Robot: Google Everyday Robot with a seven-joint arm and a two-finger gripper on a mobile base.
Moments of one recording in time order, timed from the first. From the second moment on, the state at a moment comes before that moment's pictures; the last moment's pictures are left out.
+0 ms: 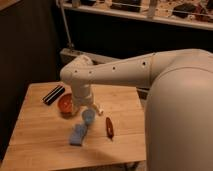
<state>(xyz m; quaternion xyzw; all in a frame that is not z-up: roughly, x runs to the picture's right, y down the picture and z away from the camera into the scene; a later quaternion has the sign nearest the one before) -0.104 0.102 0.703 -0.26 0.23 0.64 0.68</state>
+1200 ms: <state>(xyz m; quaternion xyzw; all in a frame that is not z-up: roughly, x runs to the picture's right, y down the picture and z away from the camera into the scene) -0.059 0.103 0.706 -0.24 0.20 0.68 0.66</state>
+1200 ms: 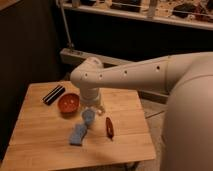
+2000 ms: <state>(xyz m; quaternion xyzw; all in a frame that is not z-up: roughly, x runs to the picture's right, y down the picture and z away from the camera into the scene) 0.005 0.181 0.738 -0.21 0.17 0.71 0.65</state>
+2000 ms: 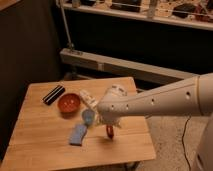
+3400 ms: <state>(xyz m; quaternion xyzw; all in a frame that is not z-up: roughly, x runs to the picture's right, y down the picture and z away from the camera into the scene) -0.004 0.227 0.815 -0.24 0.20 0.69 0.66</state>
